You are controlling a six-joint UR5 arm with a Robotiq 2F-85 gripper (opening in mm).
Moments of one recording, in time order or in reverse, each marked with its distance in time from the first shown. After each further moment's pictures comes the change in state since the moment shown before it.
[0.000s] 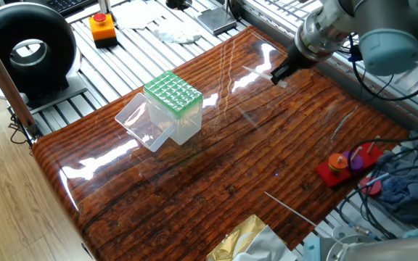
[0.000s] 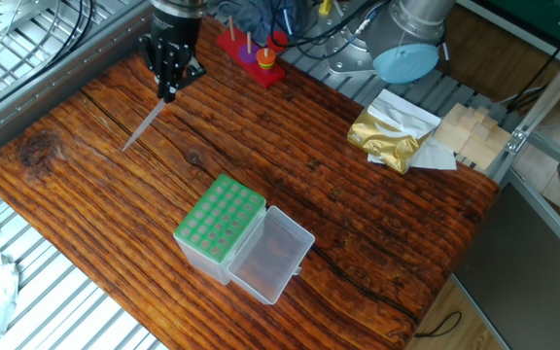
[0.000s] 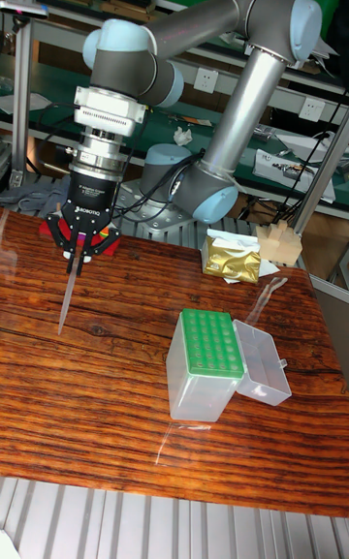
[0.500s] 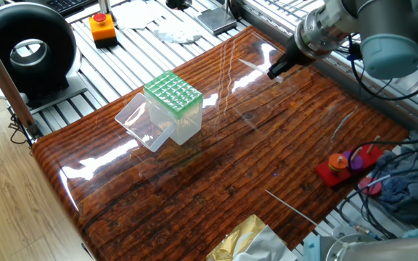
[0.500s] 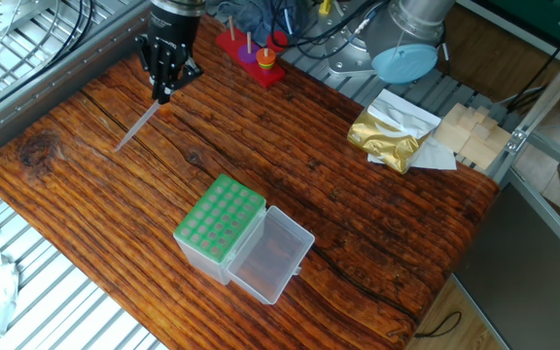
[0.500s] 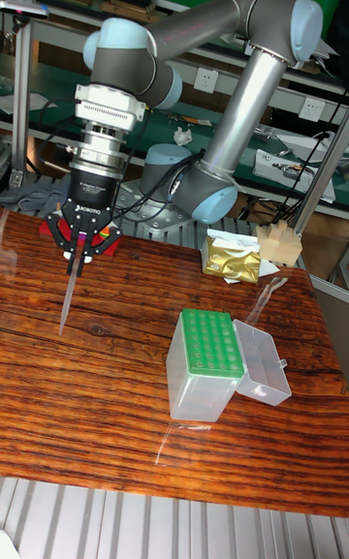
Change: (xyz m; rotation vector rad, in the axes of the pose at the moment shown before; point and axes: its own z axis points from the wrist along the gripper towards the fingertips) arm -0.013 -0.003 -0.001 0.011 -0.050 0.002
